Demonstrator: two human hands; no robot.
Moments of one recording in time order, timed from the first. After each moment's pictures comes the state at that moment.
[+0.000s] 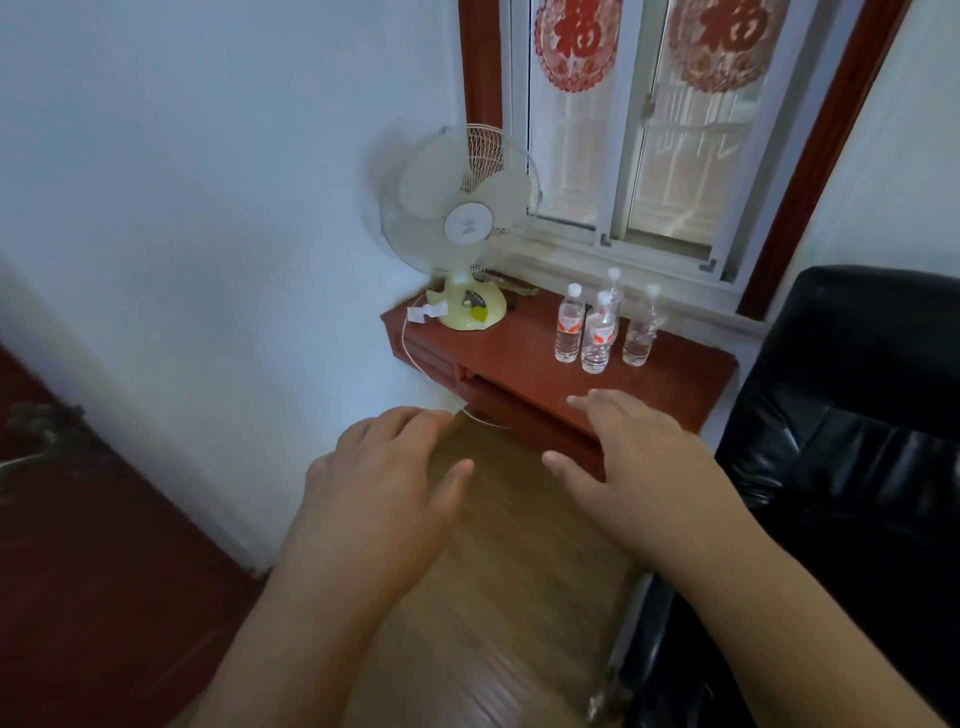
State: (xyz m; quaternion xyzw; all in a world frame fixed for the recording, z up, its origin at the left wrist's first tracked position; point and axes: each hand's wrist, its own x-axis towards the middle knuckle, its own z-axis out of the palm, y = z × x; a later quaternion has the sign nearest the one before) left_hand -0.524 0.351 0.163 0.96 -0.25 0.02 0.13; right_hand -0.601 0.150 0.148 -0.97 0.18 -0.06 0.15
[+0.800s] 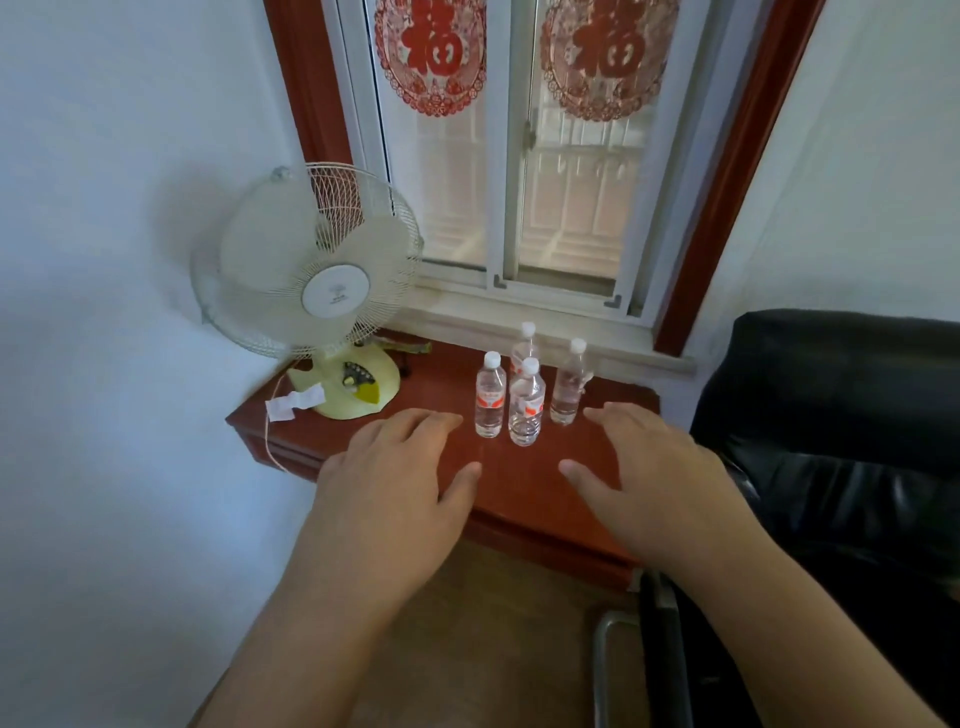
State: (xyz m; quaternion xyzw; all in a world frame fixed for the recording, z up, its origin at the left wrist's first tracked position) left_hand -0.239 0.194 0.149 0.88 -0.44 0.01 0.17; right_hand -0.391 0.031 0.136 -0.91 0.39 -0.07 0.12
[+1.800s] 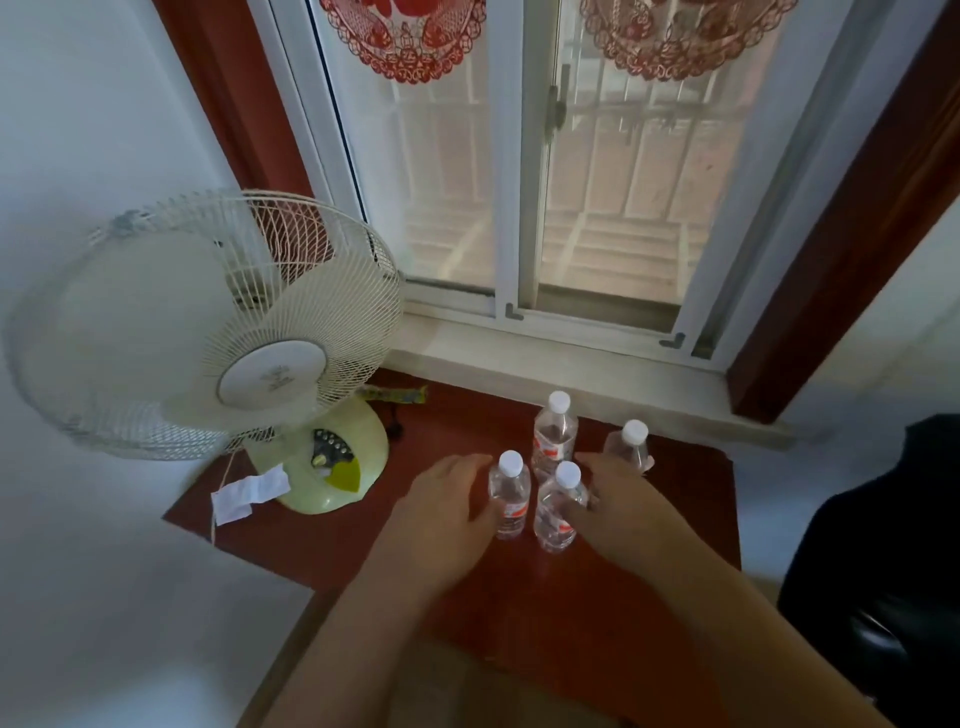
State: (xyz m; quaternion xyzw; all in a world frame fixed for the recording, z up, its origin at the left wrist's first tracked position) left_hand -0.012 -0.057 0.016 0.85 -0.45 -0.15 0.22; right_hand -0.168 -0.201 0.032 -0.87 0.39 0.02 0.31
